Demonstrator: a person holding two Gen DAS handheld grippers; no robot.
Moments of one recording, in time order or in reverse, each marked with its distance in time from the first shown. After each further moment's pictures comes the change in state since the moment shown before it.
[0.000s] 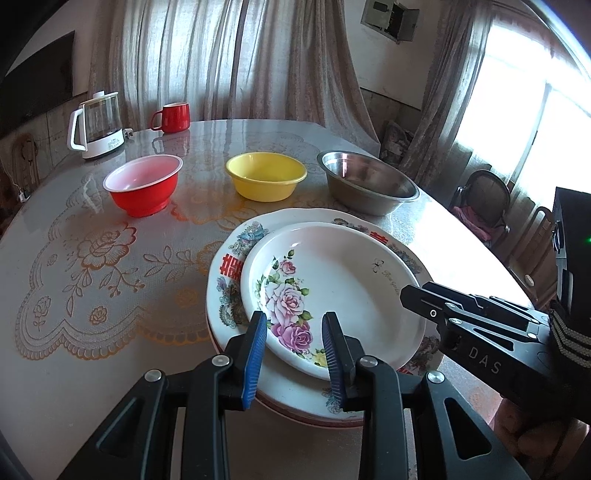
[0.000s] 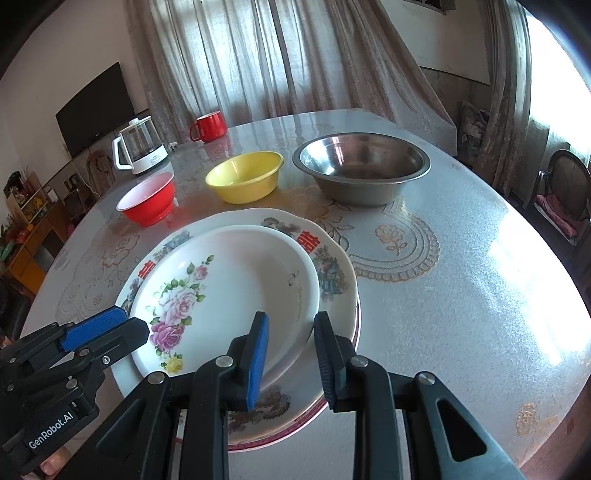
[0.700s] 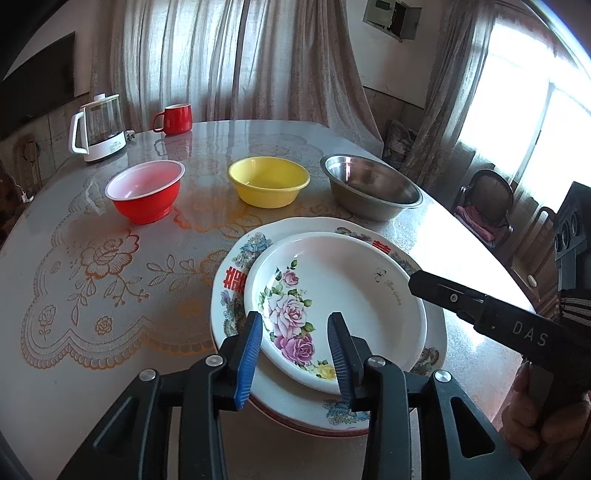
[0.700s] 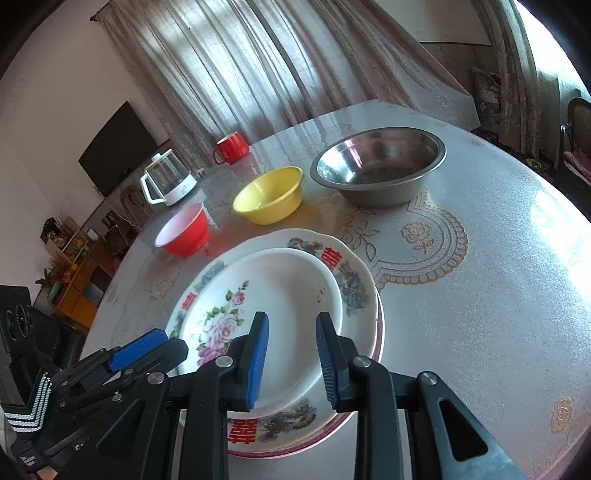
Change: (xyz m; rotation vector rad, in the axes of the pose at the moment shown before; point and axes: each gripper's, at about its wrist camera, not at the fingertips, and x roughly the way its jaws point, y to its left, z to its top) left arm 0.001 -0.001 0.013 0.000 0.011 0.017; right arm -0.008 -0.021 0.011 0.147 -0.024 0.226
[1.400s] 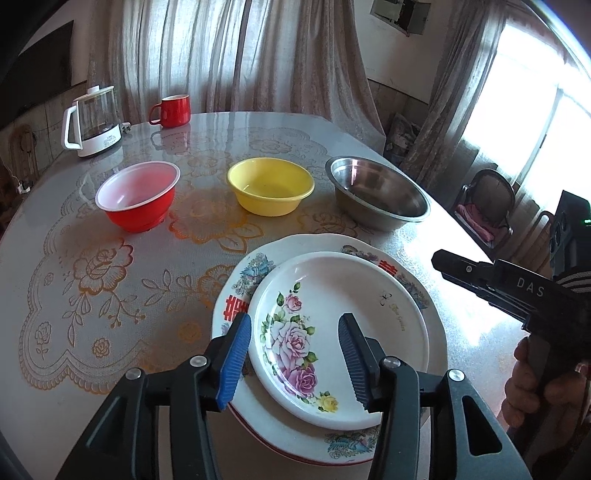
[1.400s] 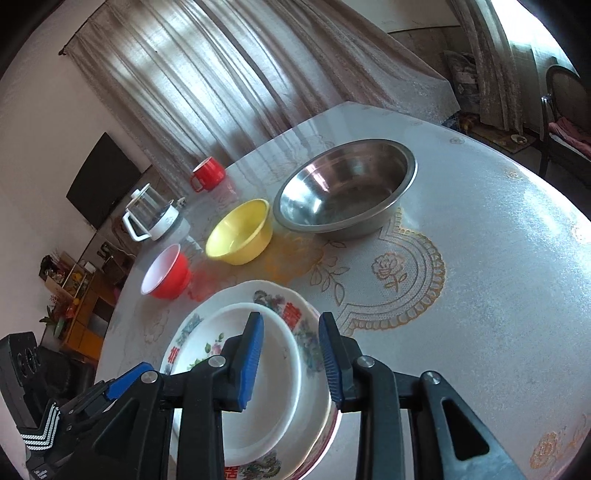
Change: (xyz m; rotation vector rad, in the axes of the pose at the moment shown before) left arm 0.013 0.006 0.030 -0.026 0.046 -0.013; right arm 0.002 -0.041 0.040 0.140 -0.019 -0.018
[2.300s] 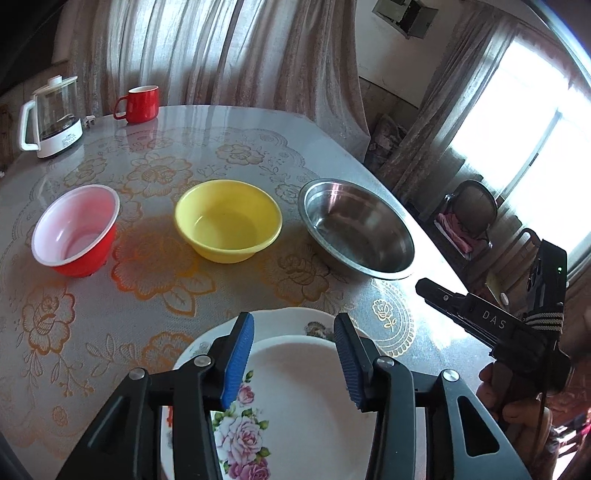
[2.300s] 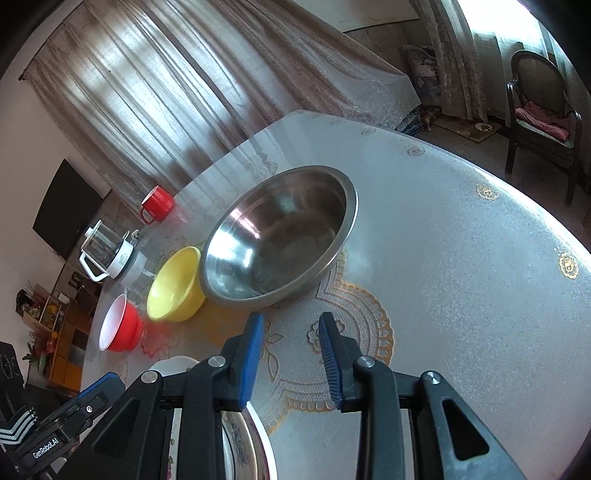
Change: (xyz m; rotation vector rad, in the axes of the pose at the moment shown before) left arm 0.051 -0.017 0.077 -0.049 0.045 -0.124; right arm 0.028 -0.050 0.060 0.096 -0.024 -0.112
